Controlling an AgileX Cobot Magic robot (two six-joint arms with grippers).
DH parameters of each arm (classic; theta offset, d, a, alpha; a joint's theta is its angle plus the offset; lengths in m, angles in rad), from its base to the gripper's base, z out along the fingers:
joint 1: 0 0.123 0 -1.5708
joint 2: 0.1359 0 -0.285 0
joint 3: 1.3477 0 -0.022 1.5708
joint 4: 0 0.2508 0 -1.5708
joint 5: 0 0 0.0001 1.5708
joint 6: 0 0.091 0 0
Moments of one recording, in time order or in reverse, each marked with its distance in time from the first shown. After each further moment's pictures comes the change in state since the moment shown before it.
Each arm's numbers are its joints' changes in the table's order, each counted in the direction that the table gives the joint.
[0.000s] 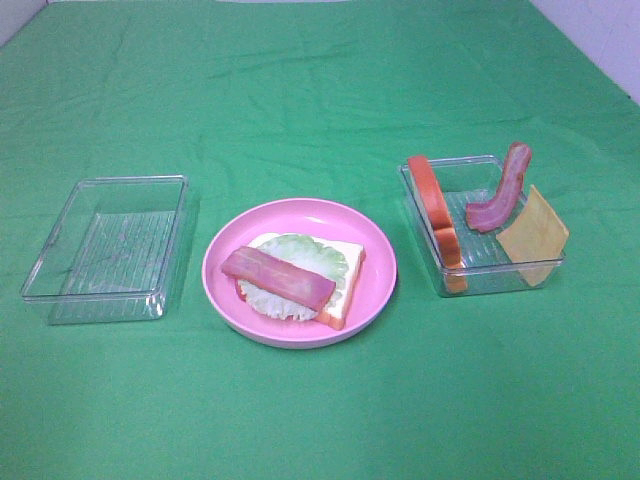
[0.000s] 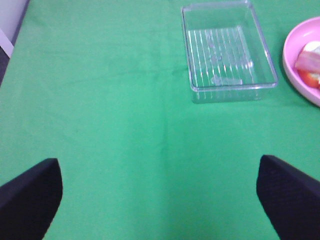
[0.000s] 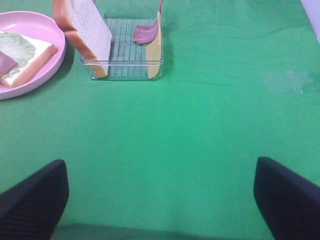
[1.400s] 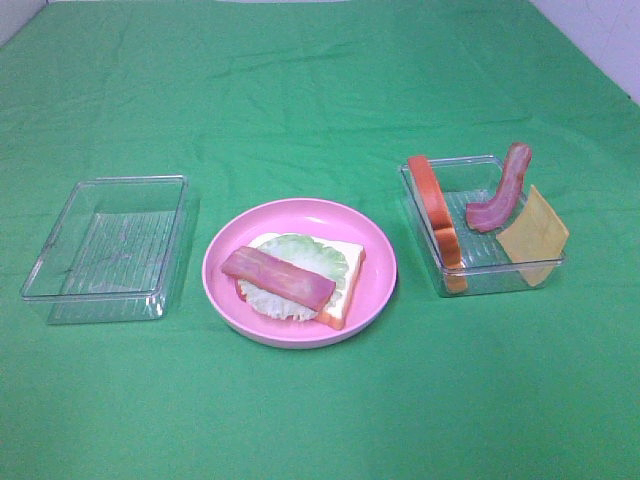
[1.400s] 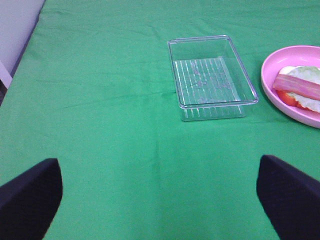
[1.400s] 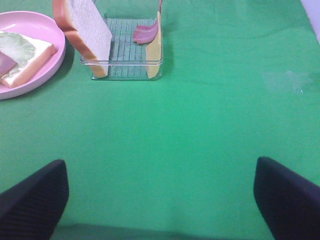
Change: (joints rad) left arm 0.041 -0.211 0.029 -0.058 0.039 0.065; right arm 0.000 0.000 0.000 0.000 0.000 0.000
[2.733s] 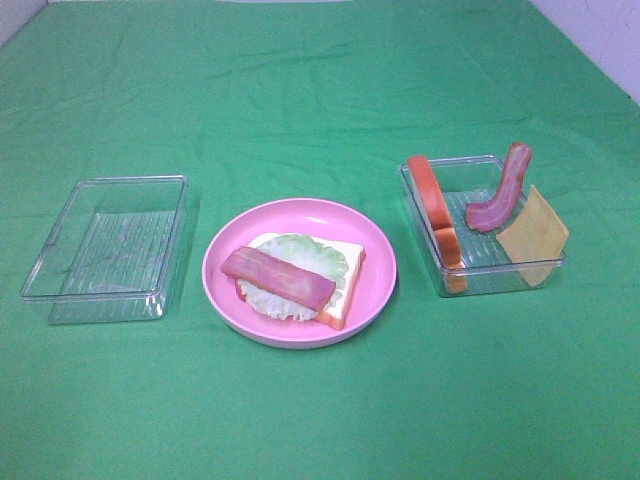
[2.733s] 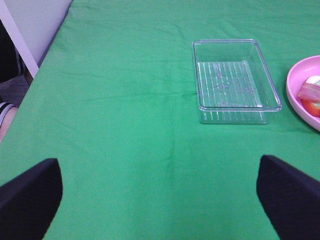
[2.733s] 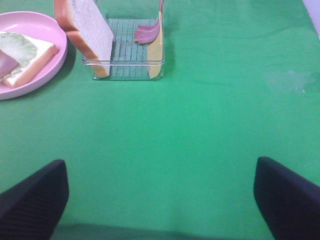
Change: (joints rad) left arm 0.087 0.000 0.000 -0.001 0.000 0.000; right arm 0.000 0.000 0.000 0.006 0.000 0.000
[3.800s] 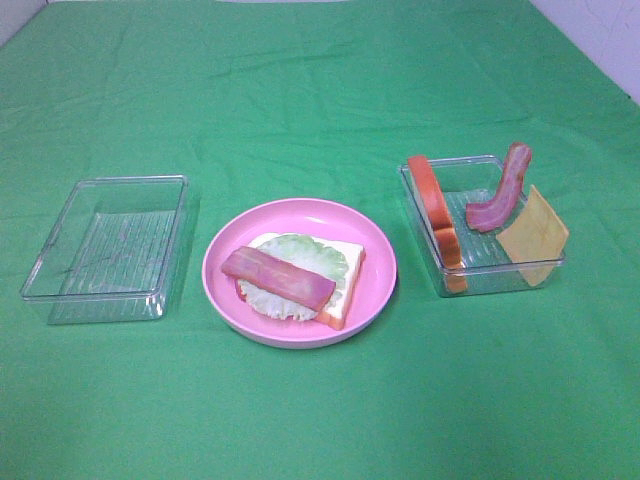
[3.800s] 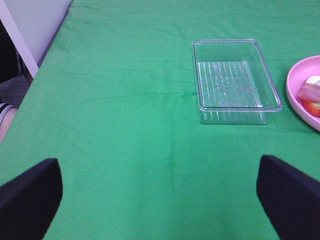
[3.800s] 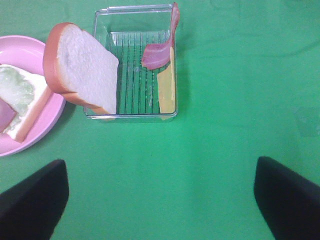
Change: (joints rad) left arm 0.000 0.000 0.000 0.000 0.000 0.000; right arm 0.000 0.932 -0.363 0.051 -0.290 0.001
